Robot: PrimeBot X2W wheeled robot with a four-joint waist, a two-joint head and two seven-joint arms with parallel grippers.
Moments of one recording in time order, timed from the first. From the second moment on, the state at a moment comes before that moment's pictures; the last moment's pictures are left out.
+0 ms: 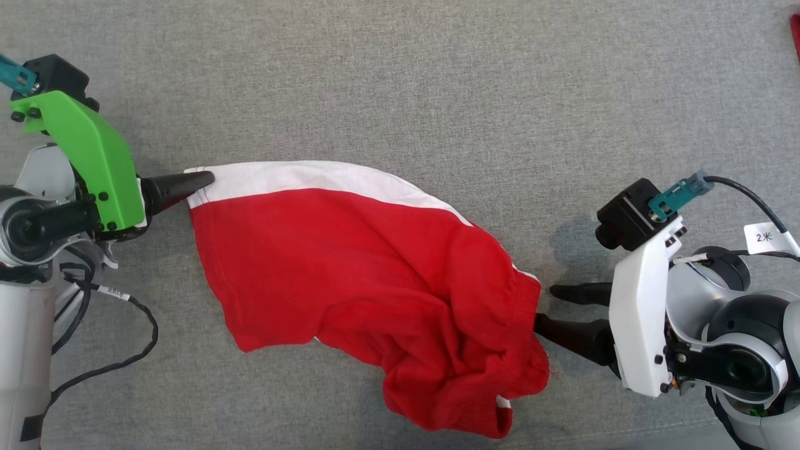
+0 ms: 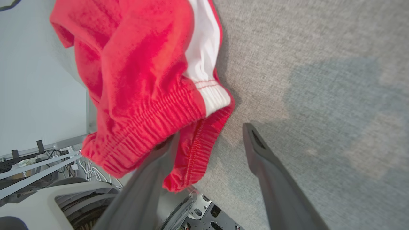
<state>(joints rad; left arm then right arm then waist) -0.70 0.43 -0.17 0.17 -0.94 0.02 1.19 -0.27 -0.32 0.20 -0.43 0.78 0.13 1.28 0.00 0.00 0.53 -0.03</state>
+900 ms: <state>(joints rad) -0.70 0.43 -0.18 0.12 -0.95 0.01 1.18 -0.20 -0.32 0.17 -0.52 0.81 0.13 1.32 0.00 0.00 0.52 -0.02</state>
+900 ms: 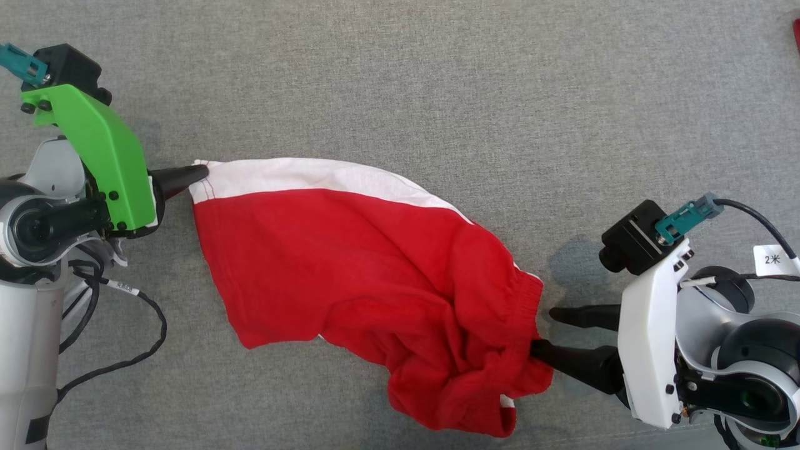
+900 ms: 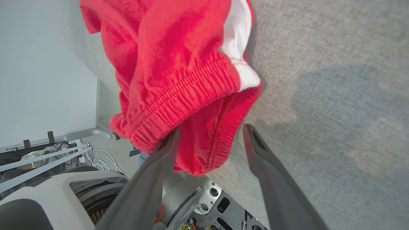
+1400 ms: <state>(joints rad) -0.71 0.41 -0.20 0.12 -0.96 -0.01 1.15 -0.28 -0.34 0.29 -0.40 0.73 0.13 1.21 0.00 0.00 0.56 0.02</state>
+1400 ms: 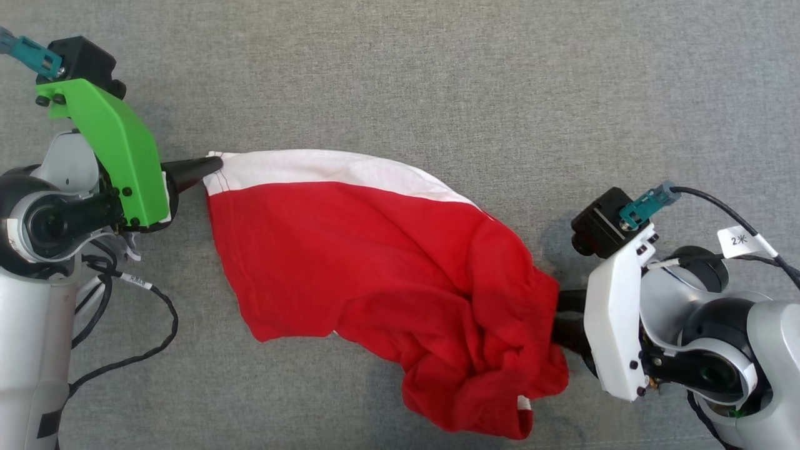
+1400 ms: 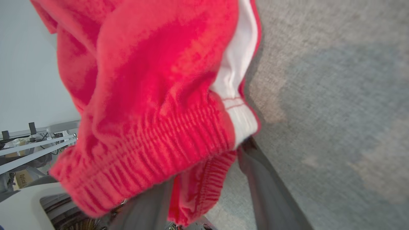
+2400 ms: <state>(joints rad) -0.61 0.37 -0.03 -0.02 -1.00 -0.06 0.87 -0.32 -0.71 0.26 -0.38 0.58 0.13 0.40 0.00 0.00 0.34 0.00</state>
